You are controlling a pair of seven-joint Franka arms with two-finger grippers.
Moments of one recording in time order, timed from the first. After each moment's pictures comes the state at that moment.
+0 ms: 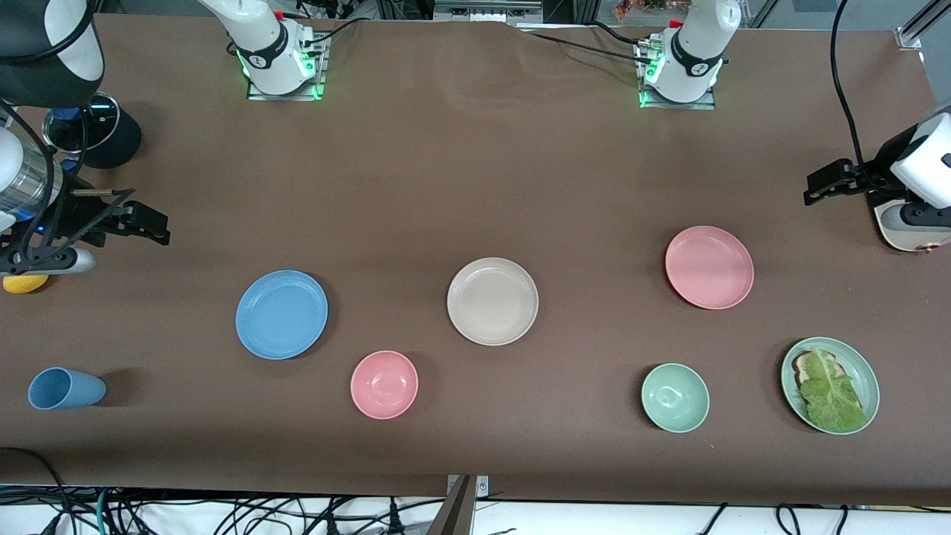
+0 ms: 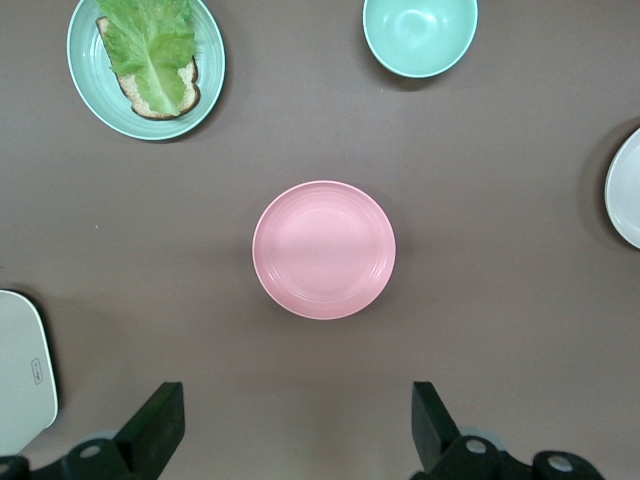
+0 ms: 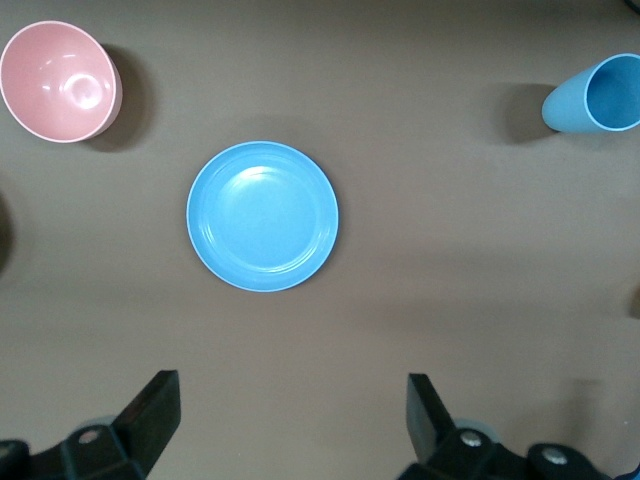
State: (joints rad) left arm 0.05 0.08 -0.03 -1.57 0.00 1.54 0.03; right arm 0.07 0.24 0.00 -1.40 -0.02 1.62 0.02
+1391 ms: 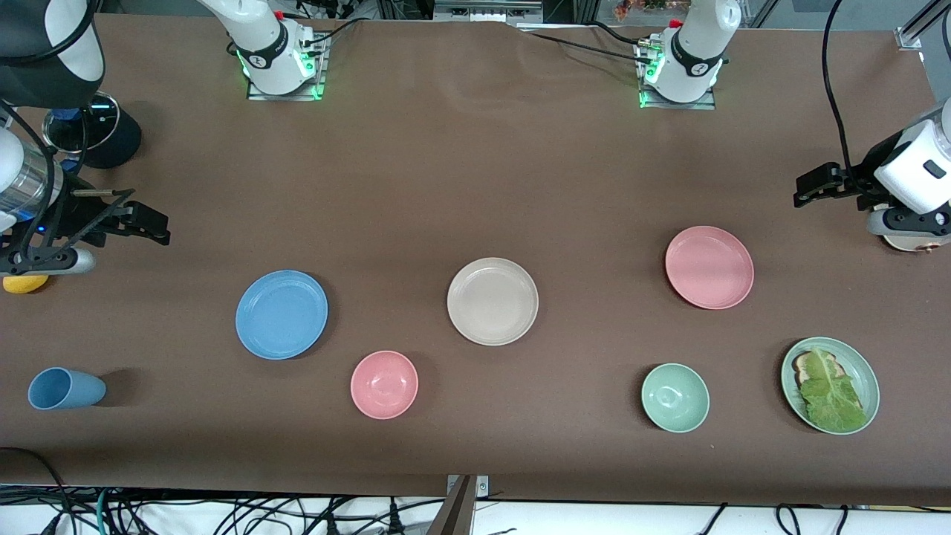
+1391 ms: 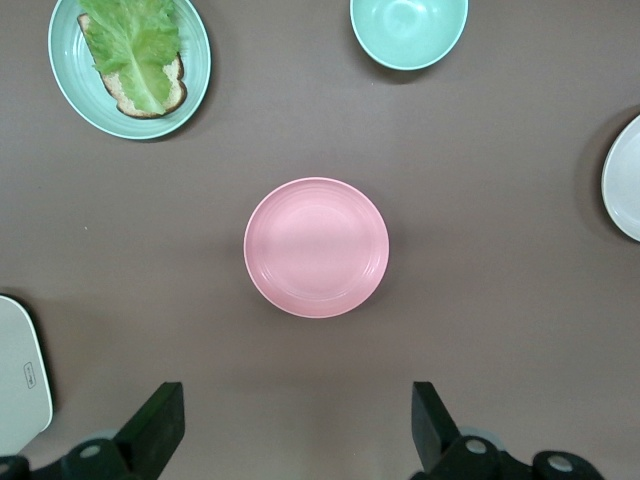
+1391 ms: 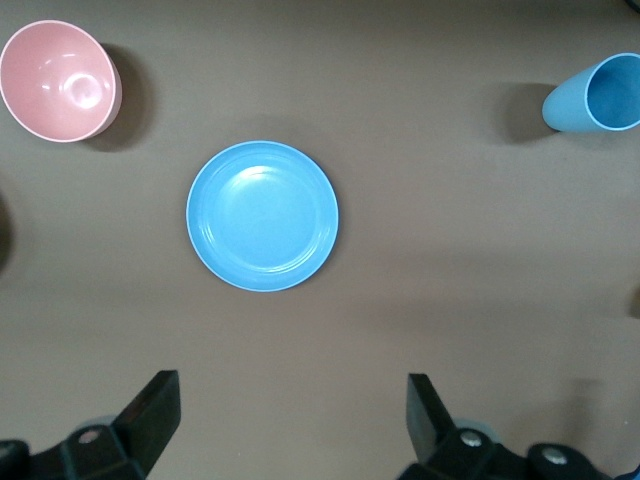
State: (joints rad) left arm 0.04 0.09 -0.04 -1.57 0.00 1.53 0.03; right arm 0.07 0.24 0.00 -1.40 -0.02 1.62 0.02
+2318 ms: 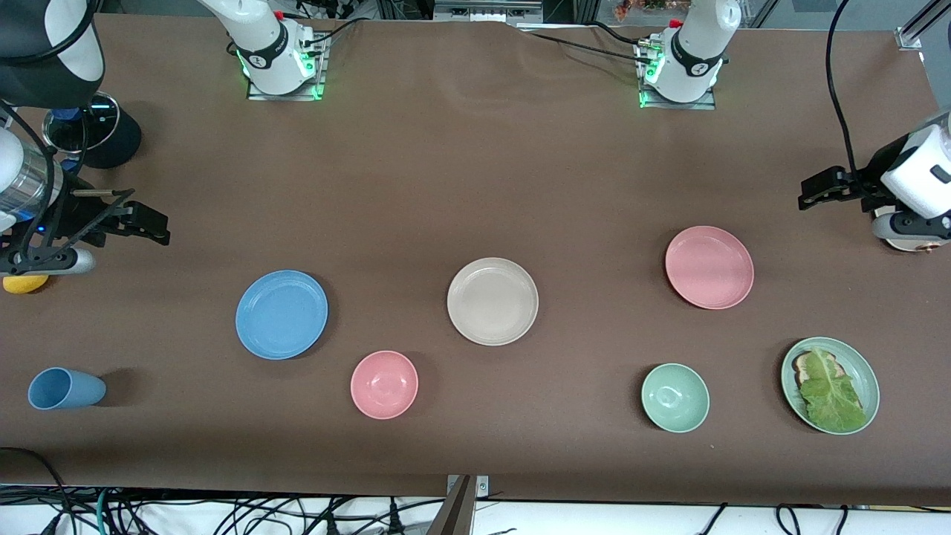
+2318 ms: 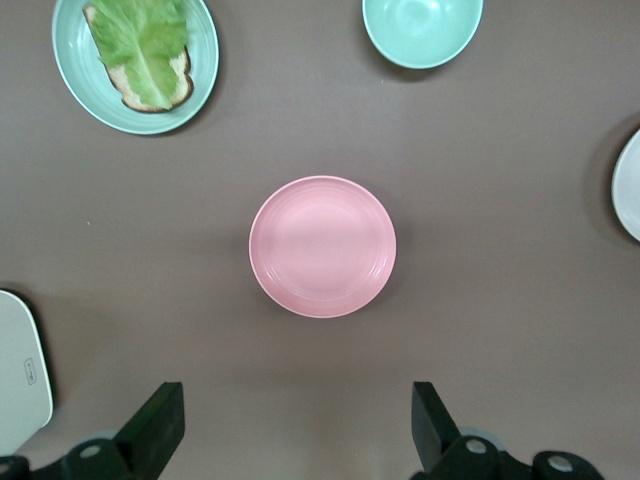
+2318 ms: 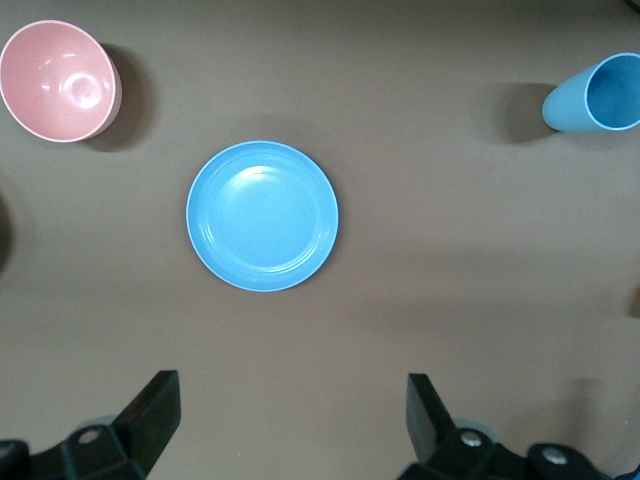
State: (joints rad) left arm 0.04 0.12 -0.03 -1.57 0.00 1.54 0.03; right arm 0.07 0.24 0.00 -1.40 -0.02 1.62 0.02
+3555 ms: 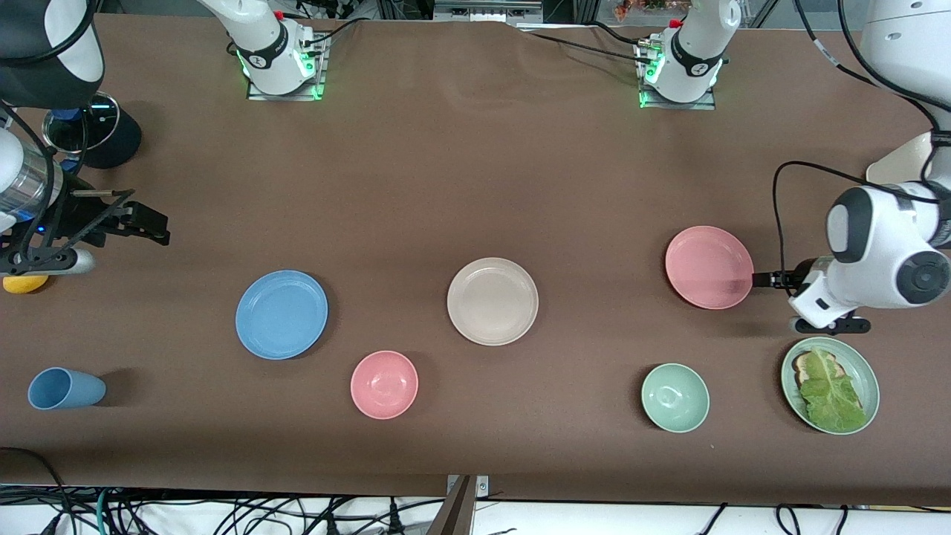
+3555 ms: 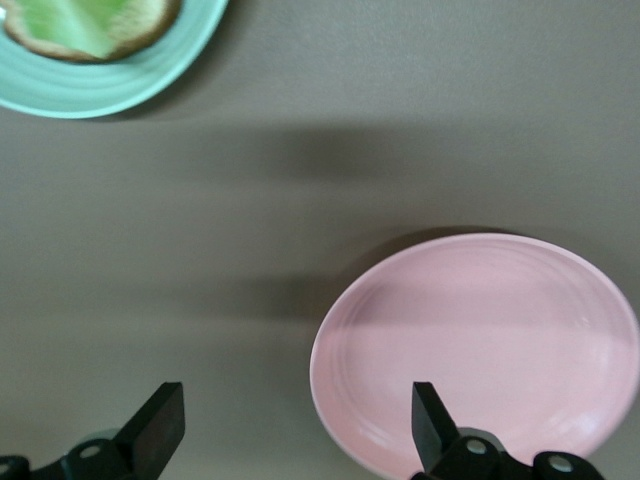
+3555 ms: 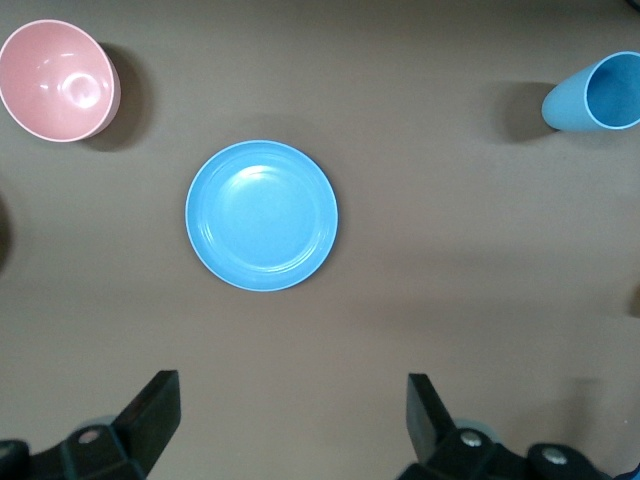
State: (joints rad) left arm 0.14 0.50 -0.02 -1.79 0.12 2.03 0.05; right arm 0.07 0.24 0.00 -1.41 -0.02 1.62 0.02
